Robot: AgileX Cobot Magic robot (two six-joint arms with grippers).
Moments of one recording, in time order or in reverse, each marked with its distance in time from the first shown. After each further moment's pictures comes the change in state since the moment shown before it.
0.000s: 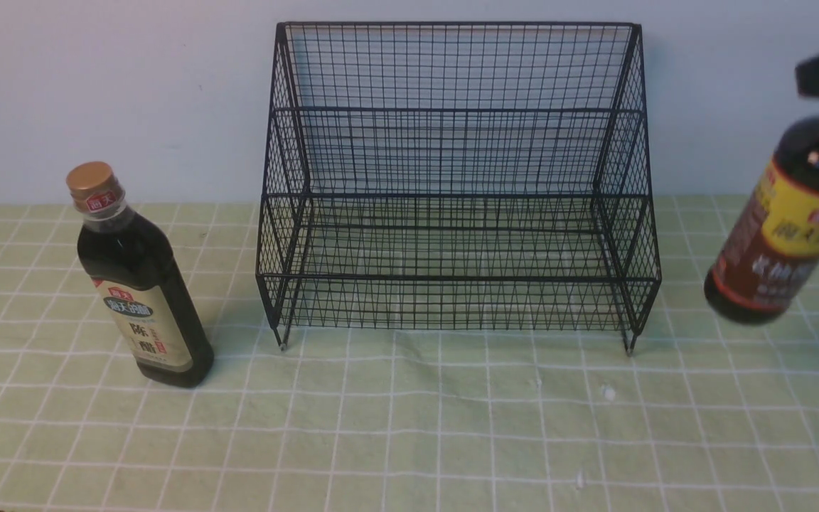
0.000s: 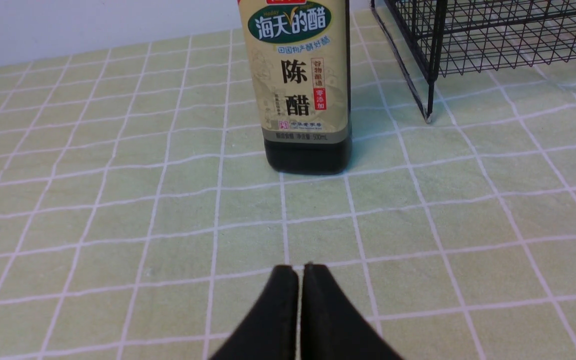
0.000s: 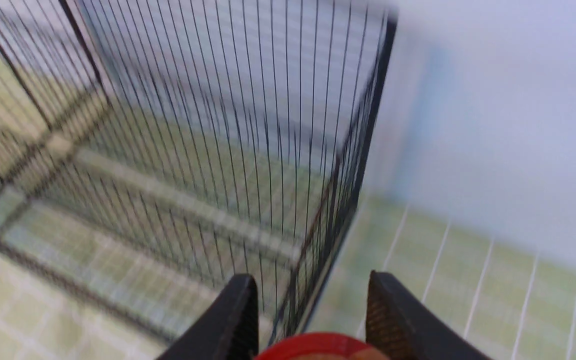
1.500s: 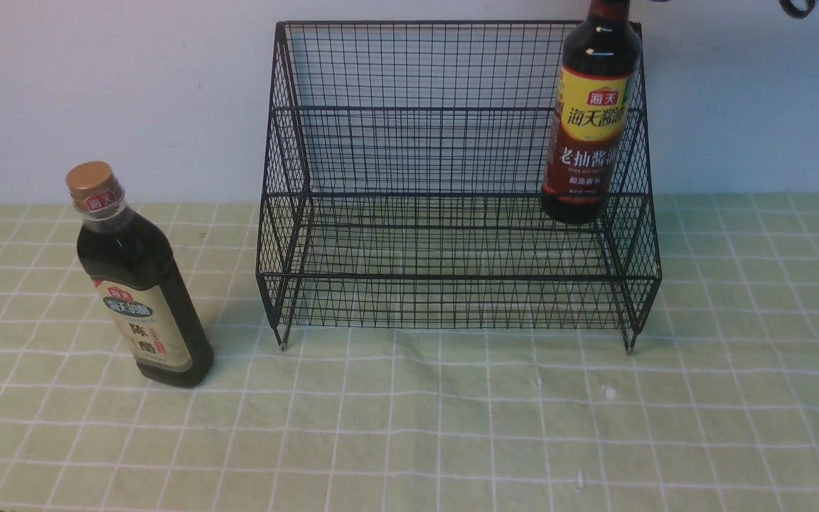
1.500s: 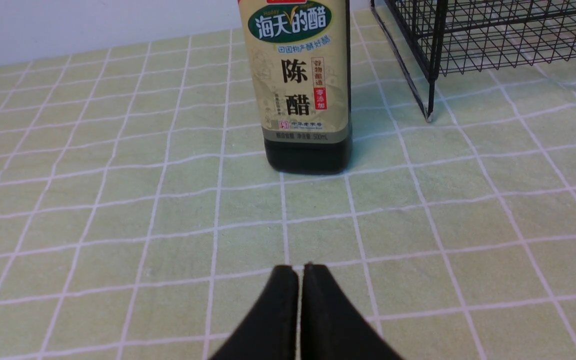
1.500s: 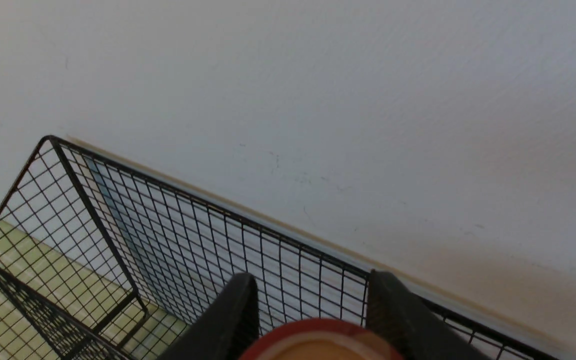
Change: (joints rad) right arm 0.233 0.619 -0.430 0.291 -0.328 -0.182; left arm 0.000 0.000 0.000 0.000 0.000 0.000
